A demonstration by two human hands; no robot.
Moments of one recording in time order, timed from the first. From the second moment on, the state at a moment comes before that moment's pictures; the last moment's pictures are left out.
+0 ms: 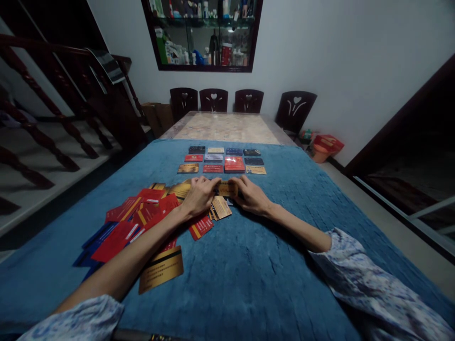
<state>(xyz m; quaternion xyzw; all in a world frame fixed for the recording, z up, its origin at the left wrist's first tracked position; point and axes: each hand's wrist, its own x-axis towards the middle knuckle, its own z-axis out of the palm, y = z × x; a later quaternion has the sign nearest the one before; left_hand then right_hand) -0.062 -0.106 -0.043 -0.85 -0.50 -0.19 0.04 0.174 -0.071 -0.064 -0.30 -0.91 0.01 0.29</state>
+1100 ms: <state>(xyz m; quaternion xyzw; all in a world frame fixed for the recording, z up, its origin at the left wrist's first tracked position) -0.053 -0.102 -0.030 -0.86 -0.50 -0.15 0.02 0.199 -0.052 -0.042 -0.29 -0.93 -0.04 0.22</state>
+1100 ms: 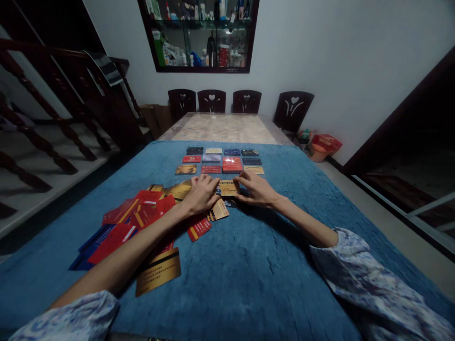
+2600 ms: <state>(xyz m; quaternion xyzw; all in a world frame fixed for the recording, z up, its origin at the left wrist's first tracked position) 0.044 -0.011 -0.018 -0.88 -0.46 -0.09 0.04 0.279 0.012 -0.021 -0.44 -0.89 0.00 0.10</state>
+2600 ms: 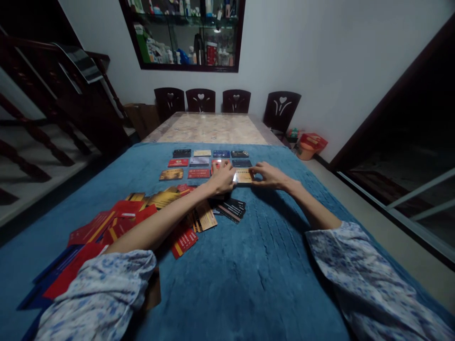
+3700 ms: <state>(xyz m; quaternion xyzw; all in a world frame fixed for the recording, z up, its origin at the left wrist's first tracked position) 0.077 0.039 -0.015 -0.86 -0.51 0.02 0.00 0.274 0.077 -0.019 -0.47 -0.88 0.06 -0.04</state>
